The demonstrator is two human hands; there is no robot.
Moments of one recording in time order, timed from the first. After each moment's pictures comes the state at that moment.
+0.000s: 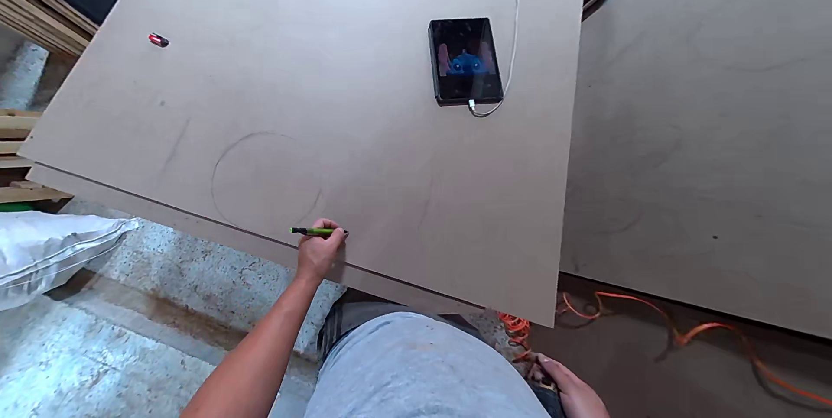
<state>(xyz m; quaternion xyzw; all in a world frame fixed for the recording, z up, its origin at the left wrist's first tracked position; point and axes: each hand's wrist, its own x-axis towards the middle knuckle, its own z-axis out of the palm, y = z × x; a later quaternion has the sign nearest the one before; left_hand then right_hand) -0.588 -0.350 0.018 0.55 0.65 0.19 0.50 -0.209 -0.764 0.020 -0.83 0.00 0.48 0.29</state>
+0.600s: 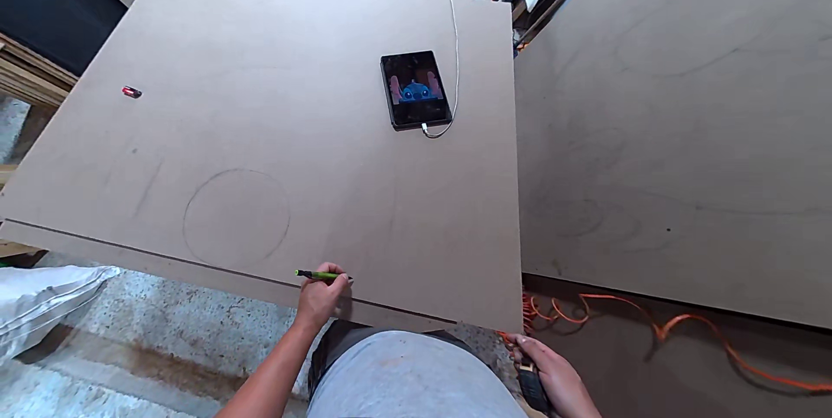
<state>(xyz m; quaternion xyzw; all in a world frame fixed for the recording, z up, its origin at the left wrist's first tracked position) -0.547 -0.398 0.013 0.58 0.58 0.13 0.55 -0.173 -0.734 0.007 -0.79 -0.01 0.49 0.37</state>
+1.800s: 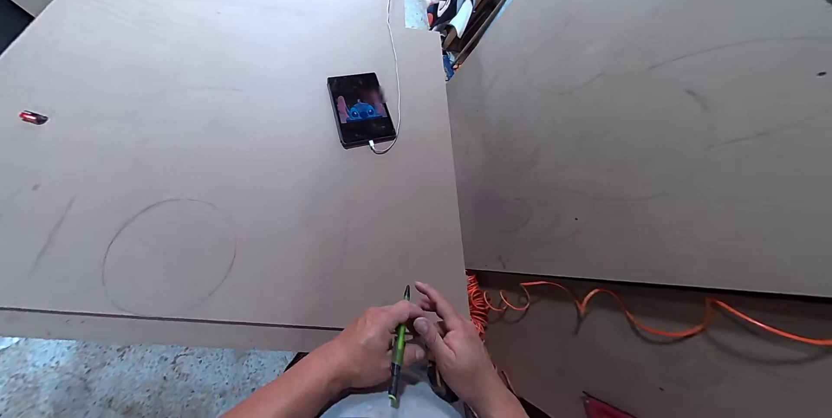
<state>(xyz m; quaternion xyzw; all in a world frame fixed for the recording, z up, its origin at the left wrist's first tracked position) -0.400 -0.442 0.128 0.73 0.09 0.01 0.68 -0.243 -0.597 0.131 -0.77 -0.41 0.33 0.37</state>
